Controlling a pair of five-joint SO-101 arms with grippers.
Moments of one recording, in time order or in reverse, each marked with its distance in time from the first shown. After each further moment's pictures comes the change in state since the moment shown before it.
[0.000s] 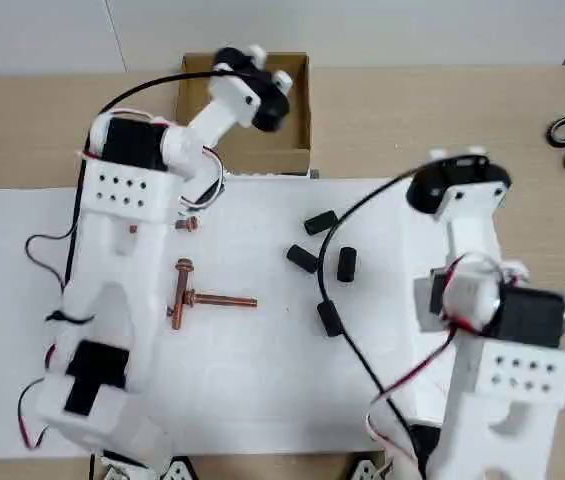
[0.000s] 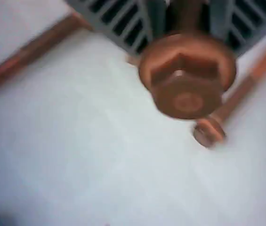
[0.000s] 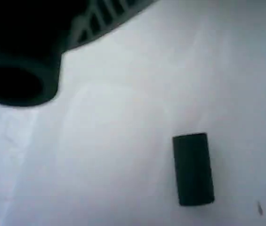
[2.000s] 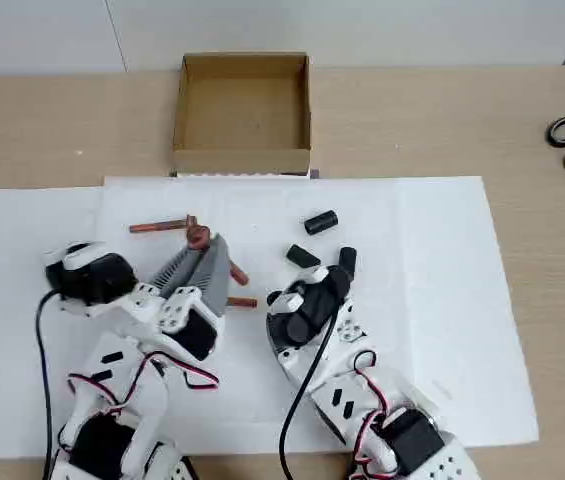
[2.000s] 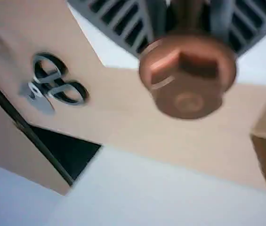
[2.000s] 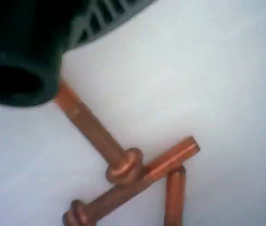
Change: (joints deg) left arm 12.2 -108.3 105.5 -59.9 61.5; right arm -45.6 -56.2 67.6 -49.4 -13.9
